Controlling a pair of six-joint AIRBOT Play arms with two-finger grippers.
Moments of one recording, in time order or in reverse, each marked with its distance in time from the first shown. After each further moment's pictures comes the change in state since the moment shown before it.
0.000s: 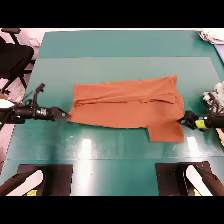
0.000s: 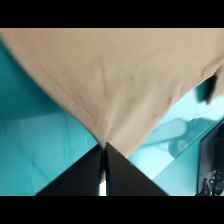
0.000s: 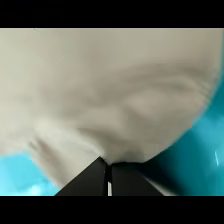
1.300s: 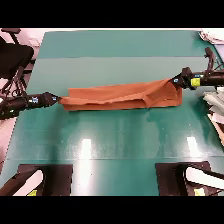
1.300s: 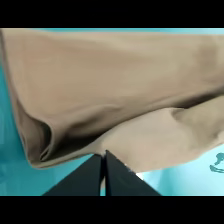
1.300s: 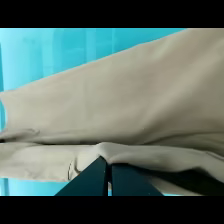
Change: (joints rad) left arm 0.000 0.080 0.044 -0.010 0.298 -0.009; right arm 0.204 -0.487 0.558 0.291 -0.087 -0.089
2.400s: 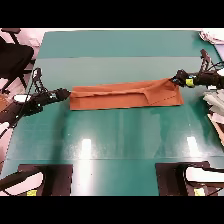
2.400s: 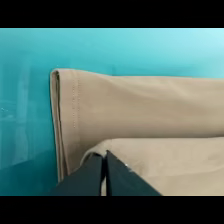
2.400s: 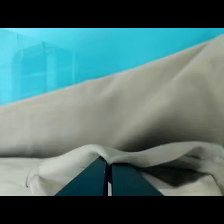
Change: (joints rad) left arm -0.211 -0.241 -0.008 -0.232 0.485 0.189; right arm 0.011 -0.134 0.015 -0.072 -0.226 -0.099
